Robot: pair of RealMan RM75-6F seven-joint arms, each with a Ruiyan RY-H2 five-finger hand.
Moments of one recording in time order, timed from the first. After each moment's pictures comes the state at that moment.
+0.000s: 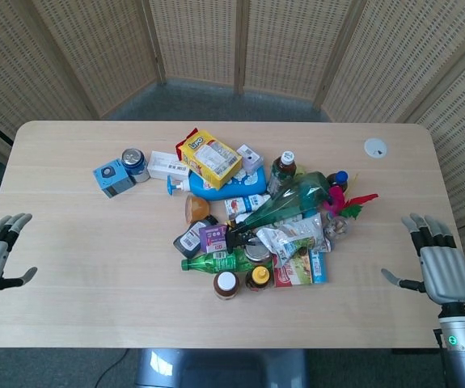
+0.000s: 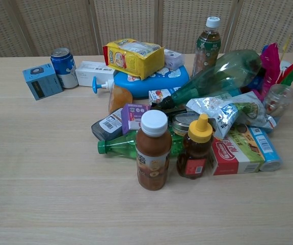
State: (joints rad) left arm -0.23 -0.94 -0.07 -1.76 1.29 1.16 0.02; right arm 0.19 -1.09 0.10 -1.71 -1.37 1.37 -0.18
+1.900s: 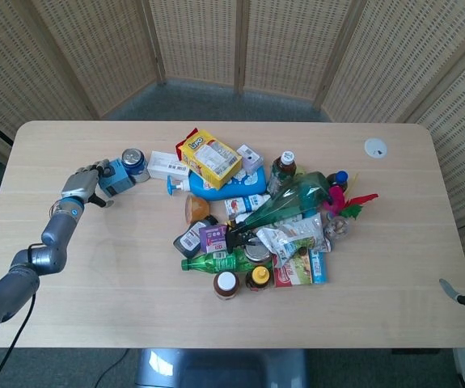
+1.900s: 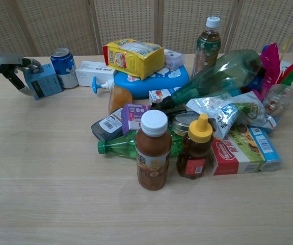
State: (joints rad) left arm -0.88 -1.68 -0.26 -0.57 0.95 0.31 -0.09; right arm 0.03 -0.95 0.12 -1.83 -1.27 1.54 -0.26
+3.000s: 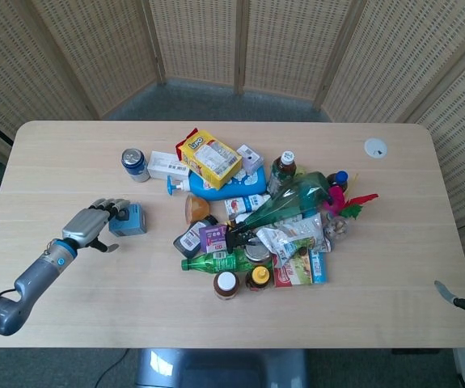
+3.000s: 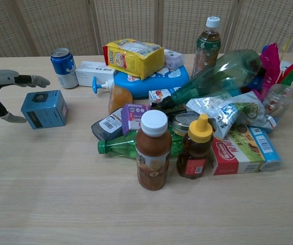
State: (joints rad) left arm -0.66 -1.35 -0.09 -1.25 1.39 0.69 -0.26; right arm 0.01 -0.95 0.11 -1.84 -1.34 1.57 -0.22
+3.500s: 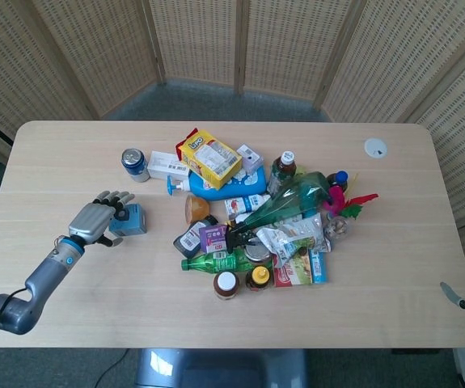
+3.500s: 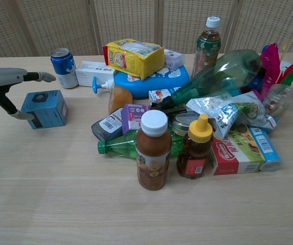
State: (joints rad) left arm -0.67 -1.44 -0.10 -1.16 1.33 0.74 -0.11; right arm 0.00 -0.95 0.11 -1.79 -1.33 1.56 -0.16
